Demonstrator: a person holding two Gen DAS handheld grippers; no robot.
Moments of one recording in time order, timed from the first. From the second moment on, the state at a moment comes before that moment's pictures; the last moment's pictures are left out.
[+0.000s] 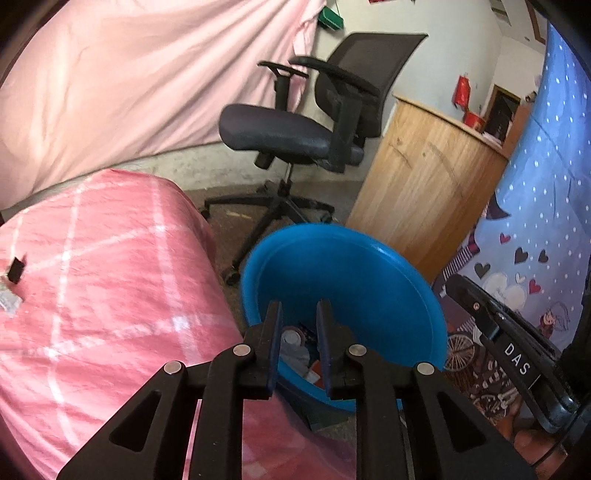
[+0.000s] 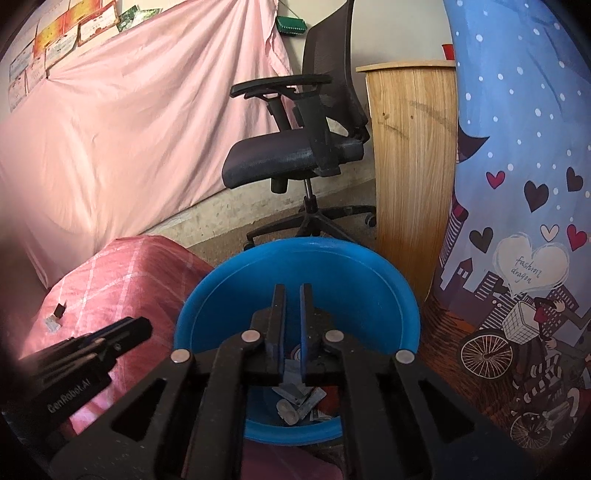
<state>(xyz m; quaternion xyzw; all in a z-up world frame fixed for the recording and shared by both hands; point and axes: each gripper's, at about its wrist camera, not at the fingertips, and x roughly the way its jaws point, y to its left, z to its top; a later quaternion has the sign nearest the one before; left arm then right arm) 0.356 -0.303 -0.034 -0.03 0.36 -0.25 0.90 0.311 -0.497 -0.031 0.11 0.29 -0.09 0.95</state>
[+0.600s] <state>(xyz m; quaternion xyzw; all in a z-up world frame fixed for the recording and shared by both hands) 0.340 -0.218 0.011 -0.06 0.28 -0.16 0.95 0.316 -0.447 0.000 0.09 0.23 -0.07 0.97</state>
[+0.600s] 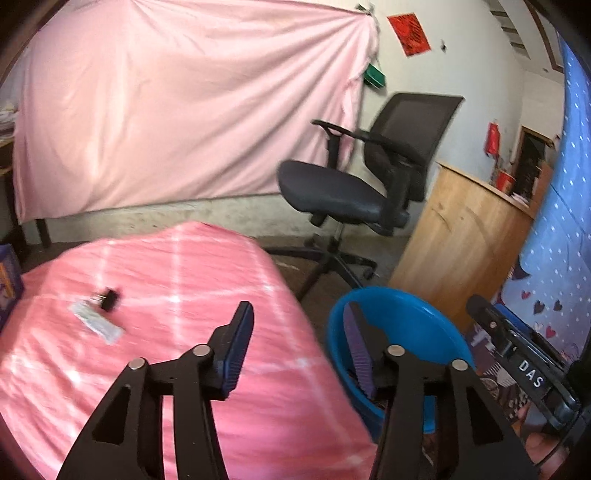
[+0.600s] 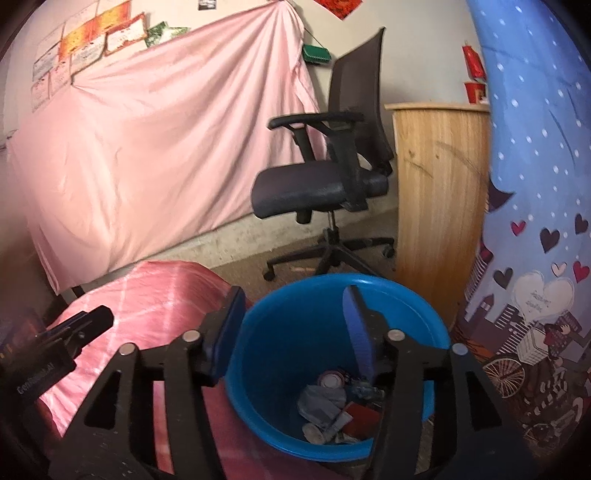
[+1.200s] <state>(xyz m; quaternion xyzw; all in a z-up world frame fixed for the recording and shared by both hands) 0.316 -0.119 0.025 -0.07 0.21 -0.05 0.97 0.324 -0.364 0.014 0.06 0.17 0.00 0.98</state>
